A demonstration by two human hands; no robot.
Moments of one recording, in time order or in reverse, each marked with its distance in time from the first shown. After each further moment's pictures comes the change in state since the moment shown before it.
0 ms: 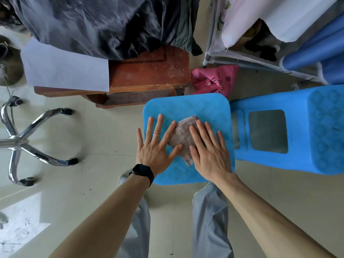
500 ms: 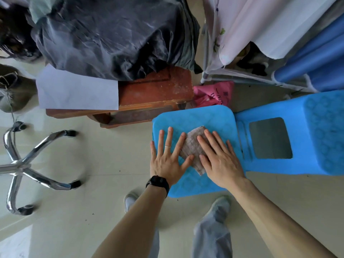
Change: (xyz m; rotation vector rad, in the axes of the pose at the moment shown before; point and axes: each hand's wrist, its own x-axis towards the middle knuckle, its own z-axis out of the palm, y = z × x) left_hand 0.000 -0.003 0.007 0.014 0.093 0.049; right_hand 0.004 -0.014 -0.019 0.023 -0.171 0.096
